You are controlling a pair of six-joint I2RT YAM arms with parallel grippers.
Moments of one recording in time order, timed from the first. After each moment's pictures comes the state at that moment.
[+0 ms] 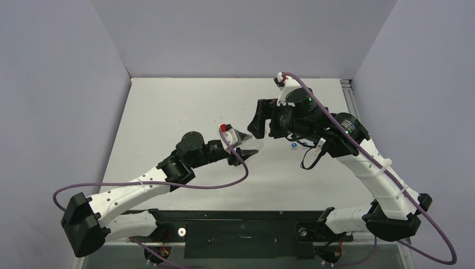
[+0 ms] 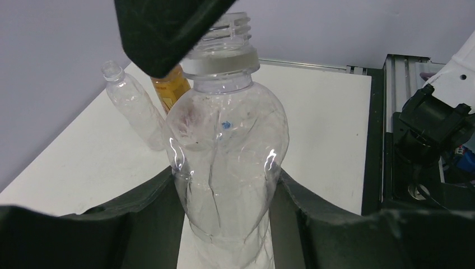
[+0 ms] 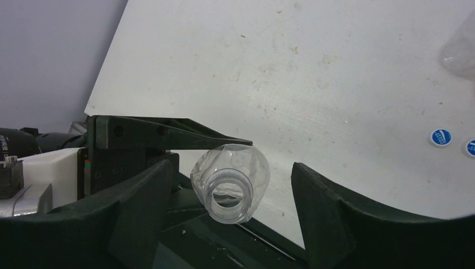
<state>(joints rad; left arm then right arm) -0.90 1.11 0.80 0.34 0.32 0.10 0.83 1.29 1.75 -1.03 0.08 0.52</state>
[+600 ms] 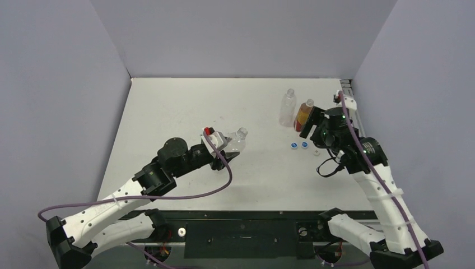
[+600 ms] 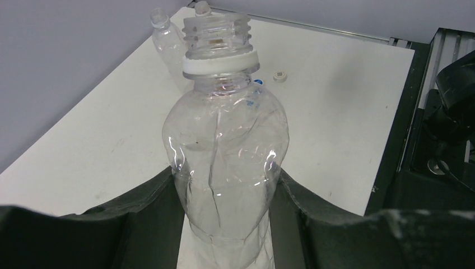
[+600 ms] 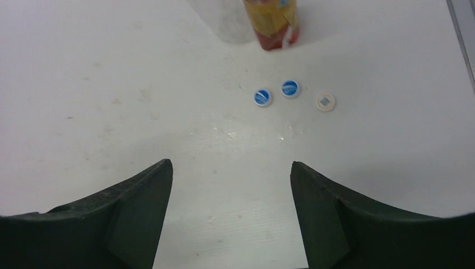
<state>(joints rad) -0.89 0.90 0.80 0.02 0.15 0.12 0.41 0.98 1.33 -0.96 0.30 0.56</state>
